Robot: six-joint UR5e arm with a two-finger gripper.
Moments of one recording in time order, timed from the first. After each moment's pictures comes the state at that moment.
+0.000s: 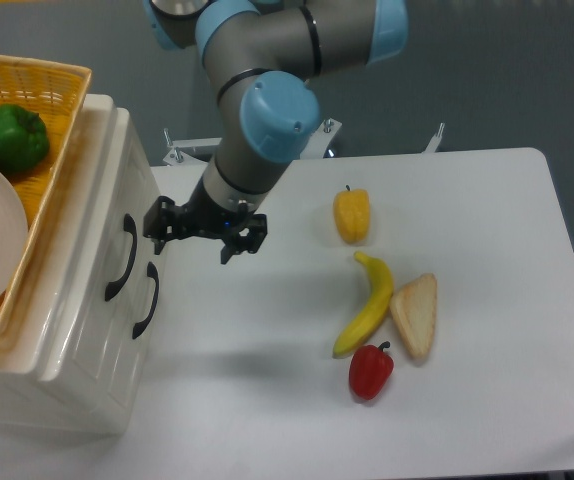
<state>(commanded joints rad) 2.31 -1.80 -1.54 -1.46 1.12 0.26</state>
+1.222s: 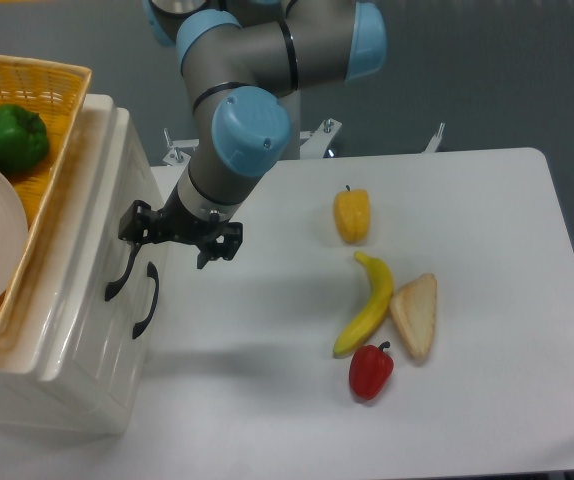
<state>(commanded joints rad) 2.28 -1.82 -1.56 -1.45 1.10 0.26</state>
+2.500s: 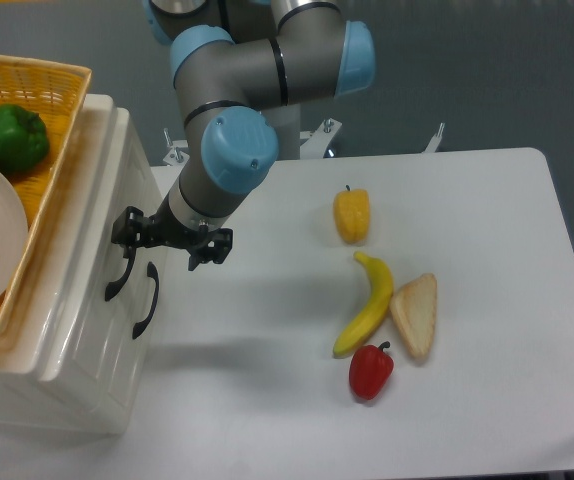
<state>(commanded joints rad) 2.26 -1.83 -1.57 -1.45 1.10 0.27</state>
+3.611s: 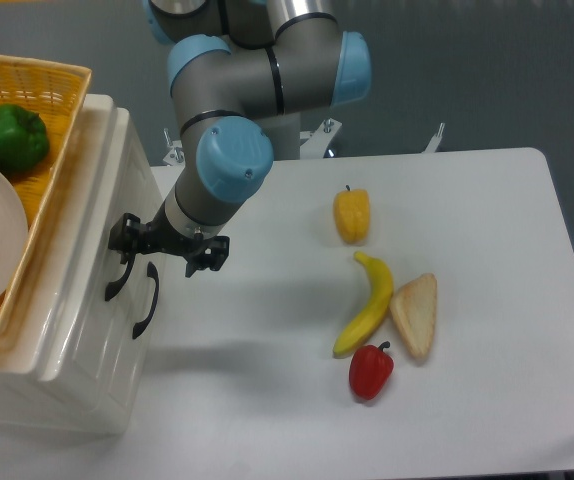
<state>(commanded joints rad) 2.25 -1.85 -1.56 -1.42 1.11 0.27</state>
